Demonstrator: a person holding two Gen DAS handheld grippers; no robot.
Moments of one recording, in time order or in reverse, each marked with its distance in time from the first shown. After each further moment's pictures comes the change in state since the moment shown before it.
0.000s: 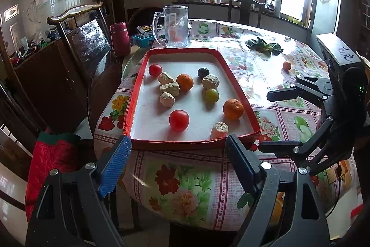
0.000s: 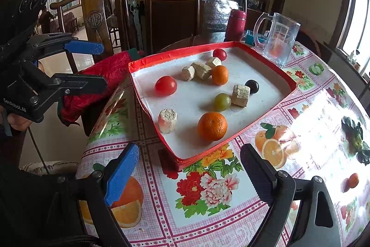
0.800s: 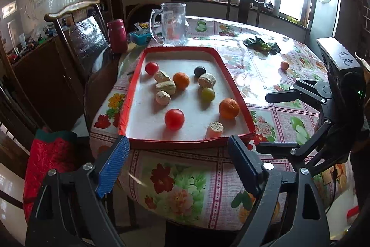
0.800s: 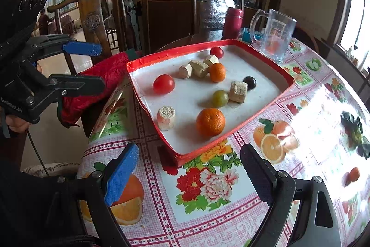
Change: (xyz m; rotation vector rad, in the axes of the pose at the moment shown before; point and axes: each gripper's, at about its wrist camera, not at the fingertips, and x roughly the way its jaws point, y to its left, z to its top) left arm 0.003 -0.001 0.006 -0.017 0.035 -0.034; right arm -0.008 -0.008 -0.009 0.074 0.009 -0.014
